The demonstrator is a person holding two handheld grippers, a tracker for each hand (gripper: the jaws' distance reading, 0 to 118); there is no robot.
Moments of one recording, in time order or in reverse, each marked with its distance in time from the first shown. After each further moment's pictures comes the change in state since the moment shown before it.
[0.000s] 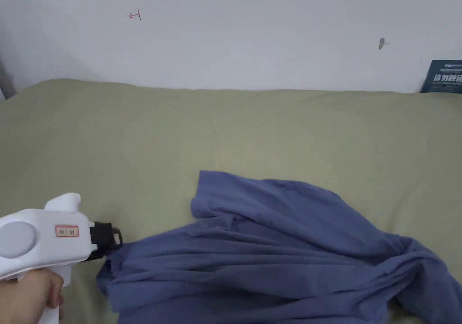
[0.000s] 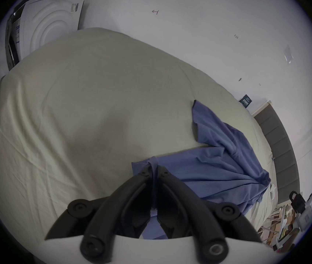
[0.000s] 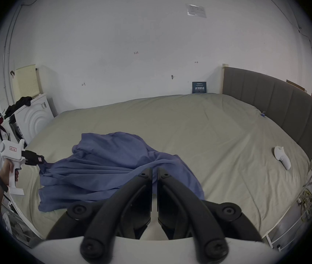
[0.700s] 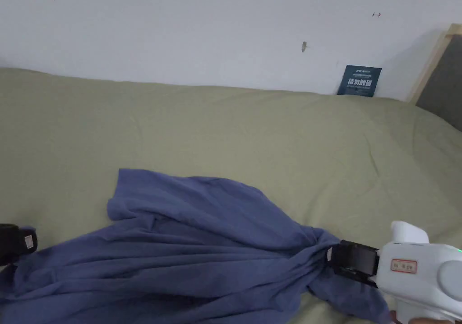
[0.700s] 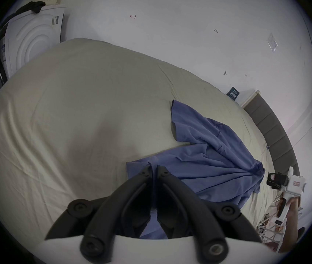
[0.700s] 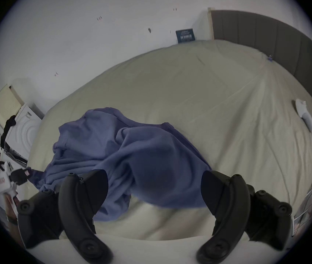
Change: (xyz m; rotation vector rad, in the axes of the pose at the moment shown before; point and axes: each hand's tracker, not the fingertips) left arm 0.015 0.001 -0.006 0.007 -0.062 -0.092; right arm 0.053 0.002 -0.146 -0.375 0.007 -0.253
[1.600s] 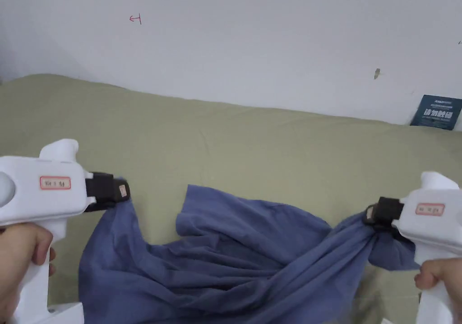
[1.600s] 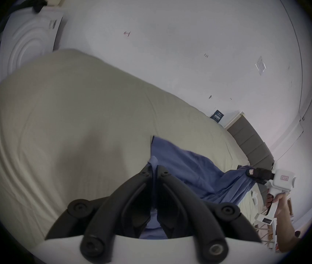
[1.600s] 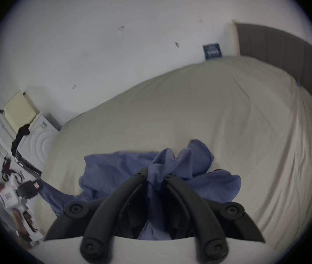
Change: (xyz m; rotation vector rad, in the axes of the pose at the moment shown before) left arm 0.019 0.073 0.012 0.148 -0.123 0.020; right arm -0.131 0.090 -0.010 0.143 0.126 0.098
